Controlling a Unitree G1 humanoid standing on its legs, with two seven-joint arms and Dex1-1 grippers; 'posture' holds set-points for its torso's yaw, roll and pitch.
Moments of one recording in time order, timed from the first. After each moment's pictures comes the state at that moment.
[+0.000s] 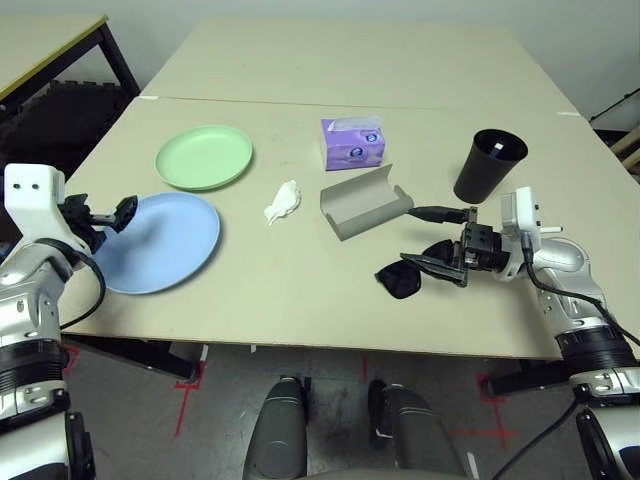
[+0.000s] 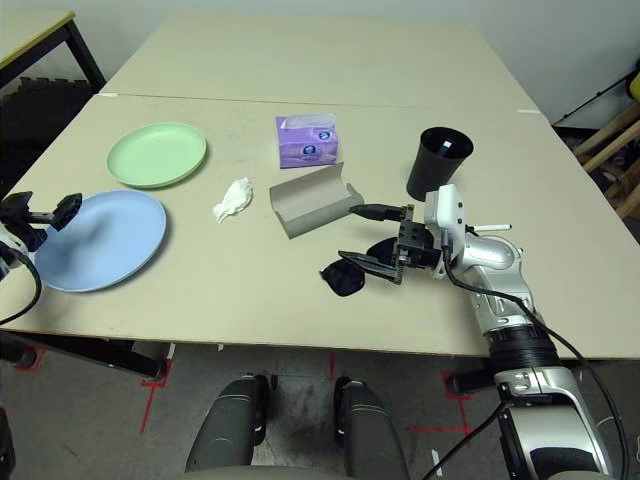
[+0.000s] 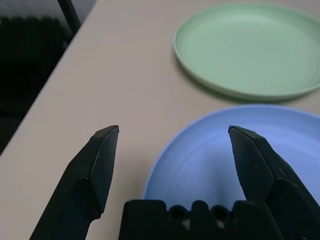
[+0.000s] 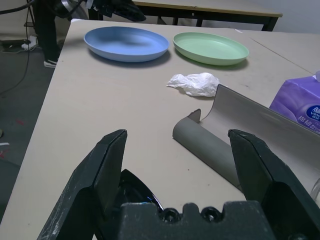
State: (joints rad) left arm -0.37 0.82 0.43 0.41 -0.32 0.44 -0.49; right arm -0.42 -0.47 0.00 0.31 0.38 -0.16 1.28
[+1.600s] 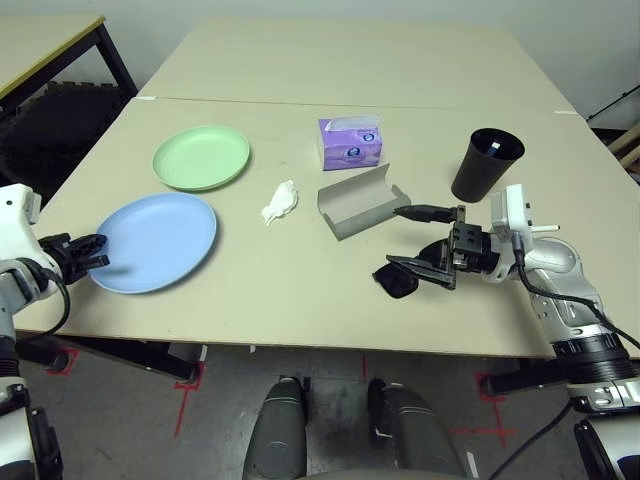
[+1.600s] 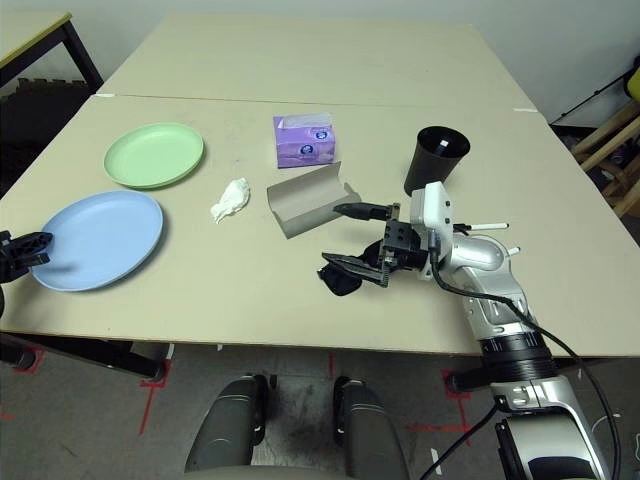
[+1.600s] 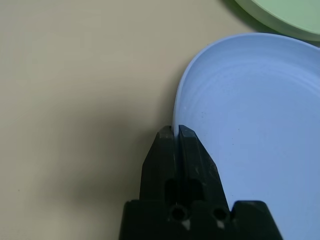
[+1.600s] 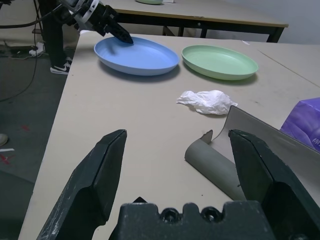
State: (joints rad) left arm -0.40 0.92 0.47 0.53 -0.38 0.78 -0.62; right arm -0.38 -0.47 0.03 0.12 0.39 -0.06 1.20
